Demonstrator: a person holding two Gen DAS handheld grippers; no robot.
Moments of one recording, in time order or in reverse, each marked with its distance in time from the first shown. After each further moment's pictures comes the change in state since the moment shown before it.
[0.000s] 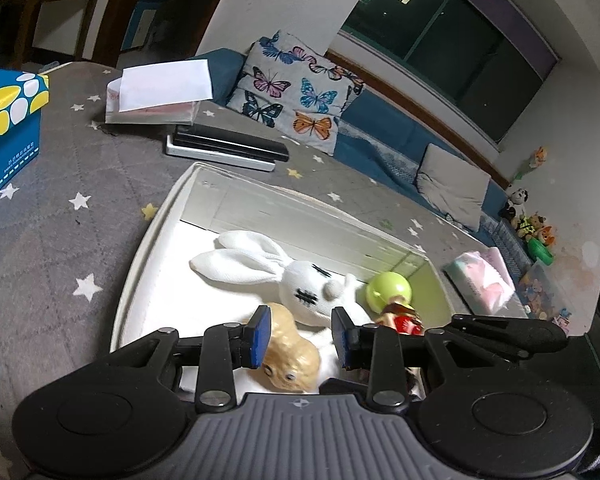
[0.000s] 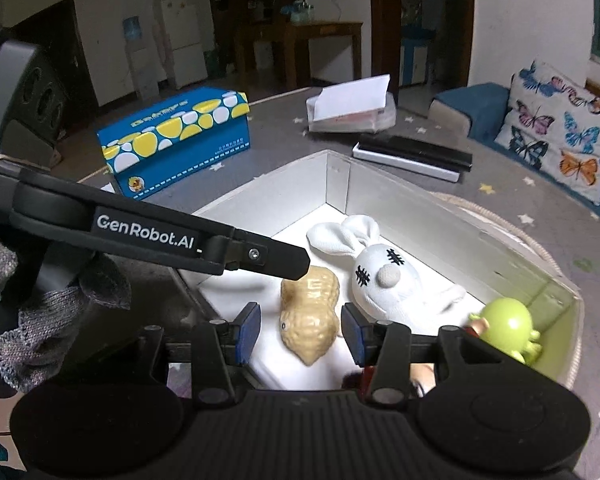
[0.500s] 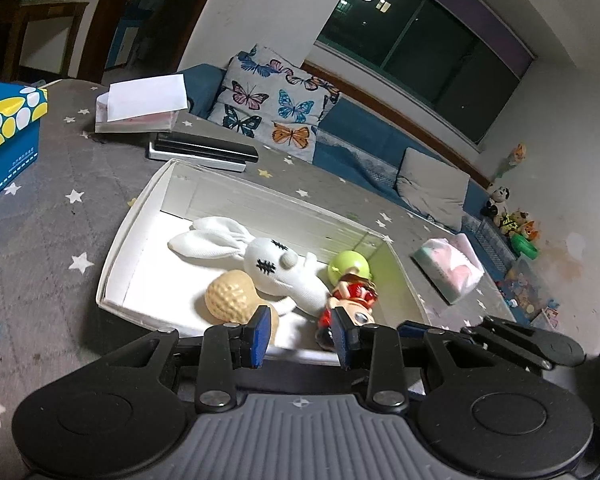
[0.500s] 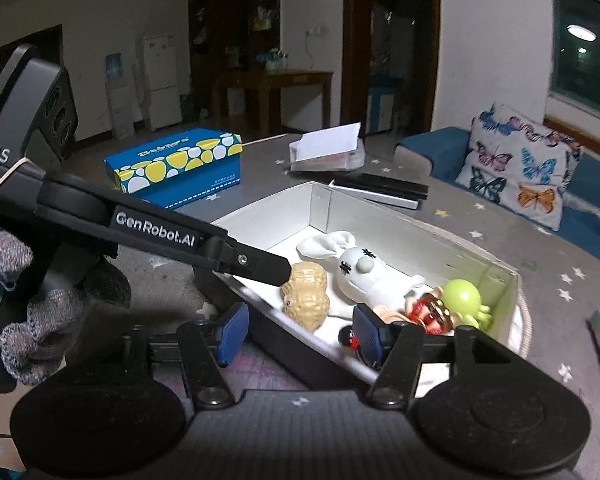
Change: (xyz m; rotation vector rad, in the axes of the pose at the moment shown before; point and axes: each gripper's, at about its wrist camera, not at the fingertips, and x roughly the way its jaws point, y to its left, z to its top) left arm -0.039 -0.027 -0.036 0.043 -0.045 -0.037; right arm -0.071 0.034 -0.051 0.007 -0.163 -0.125
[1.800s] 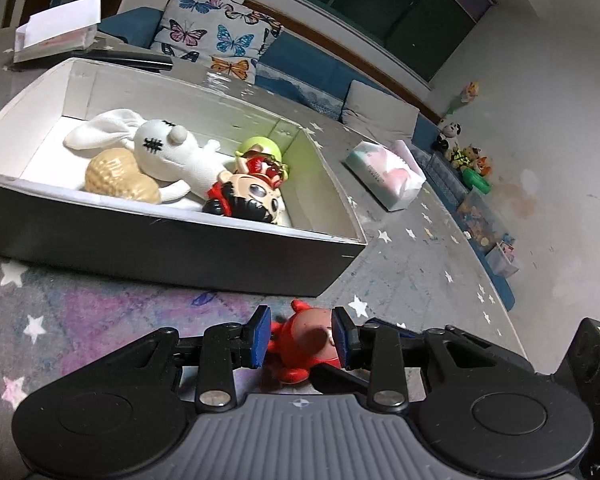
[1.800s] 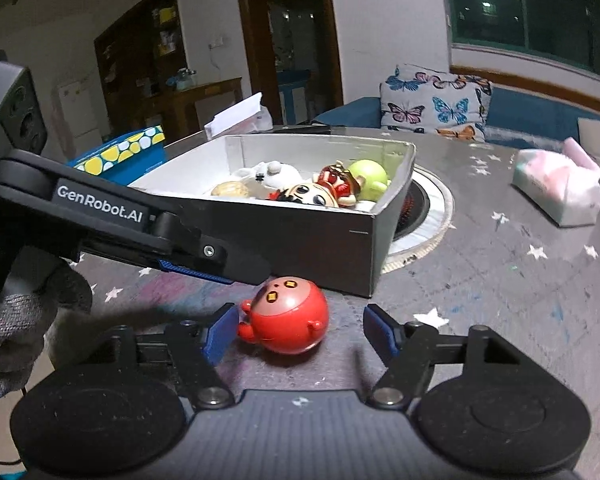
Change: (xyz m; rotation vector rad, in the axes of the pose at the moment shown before) left arm 0.033 -0.050 -0.062 0.054 0.194 -0.156; right arm -0.036 -0.016 -0.105 0.275 -0.016 -0.153
